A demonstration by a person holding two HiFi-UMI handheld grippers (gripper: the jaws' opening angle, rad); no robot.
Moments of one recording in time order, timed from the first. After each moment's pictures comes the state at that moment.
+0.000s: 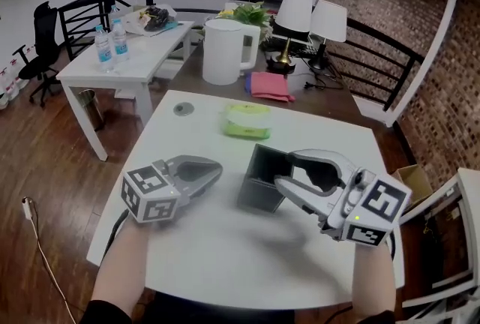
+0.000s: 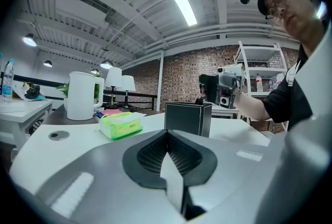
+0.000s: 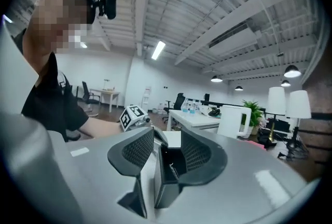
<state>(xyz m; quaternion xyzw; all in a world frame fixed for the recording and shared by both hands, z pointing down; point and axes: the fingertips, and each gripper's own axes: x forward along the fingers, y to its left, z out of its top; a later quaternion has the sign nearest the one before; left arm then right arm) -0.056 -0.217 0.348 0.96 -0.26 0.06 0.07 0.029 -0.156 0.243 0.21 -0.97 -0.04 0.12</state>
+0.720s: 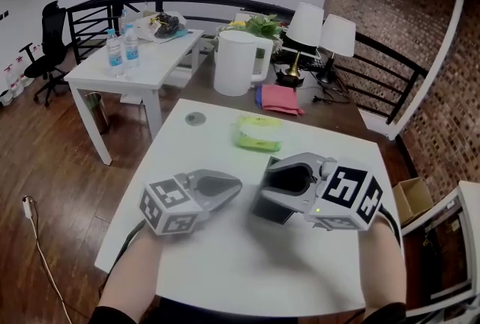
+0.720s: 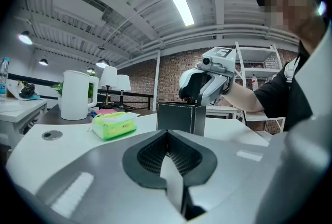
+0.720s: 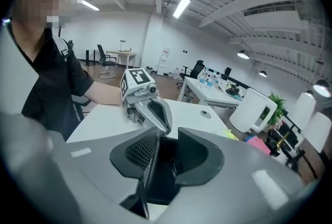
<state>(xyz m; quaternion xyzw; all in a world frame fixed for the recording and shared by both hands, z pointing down) -0.044 -0.208 0.351 0.97 -0.24 0.06 0.07 -0.022 -0.178 0.298 0.13 -0.93 -0.08 0.35</state>
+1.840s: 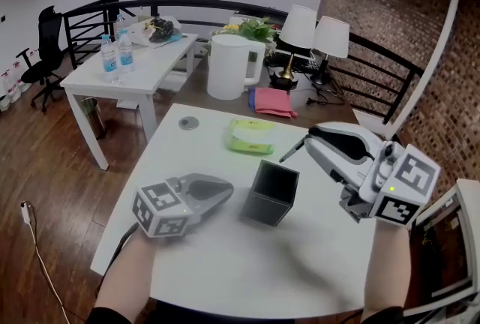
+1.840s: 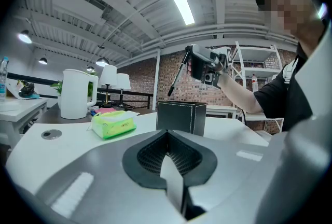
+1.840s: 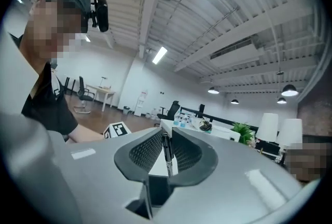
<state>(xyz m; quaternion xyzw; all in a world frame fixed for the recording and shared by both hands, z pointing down) -0.045 -0.208 0.353 0.97 -0.24 0.07 0.07 0.036 -0.187 0.160 0.24 -0.96 -0.09 0.09</state>
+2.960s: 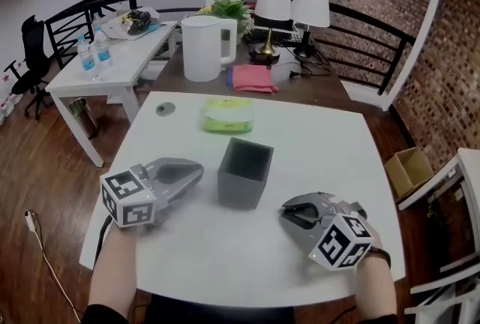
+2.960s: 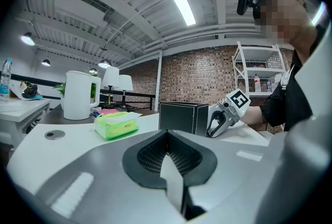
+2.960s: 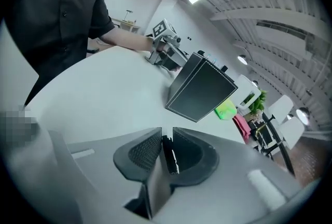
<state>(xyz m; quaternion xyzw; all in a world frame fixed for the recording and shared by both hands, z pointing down) -0.050 -0.210 0.347 0.96 -0.25 0.06 0.07 0.109 -0.129 0.411 0.17 -0.86 -0.19 0.44</state>
